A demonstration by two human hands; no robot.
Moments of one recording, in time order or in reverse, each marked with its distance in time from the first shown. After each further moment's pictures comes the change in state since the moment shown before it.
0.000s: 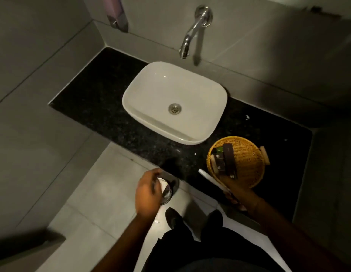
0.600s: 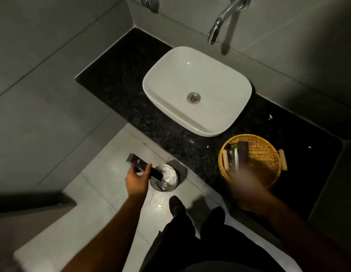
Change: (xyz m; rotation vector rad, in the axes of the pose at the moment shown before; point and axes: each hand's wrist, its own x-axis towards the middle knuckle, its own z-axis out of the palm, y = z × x) left_hand 0.000 -0.052 -0.011 -0.233 0.206 -0.634; right_hand 0.040 0.013 -0.026 0.263 -0.282 0.340
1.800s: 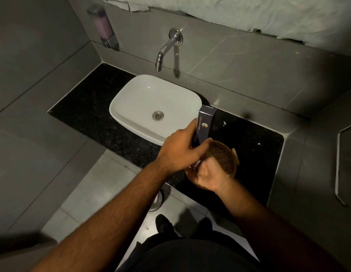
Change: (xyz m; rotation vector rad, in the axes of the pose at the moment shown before) left_hand -0.179 0.252 0.102 0.346 -0.545 1.070; right_hand -0.053 -0.042 0.027 0.408 -0.266 -0.291
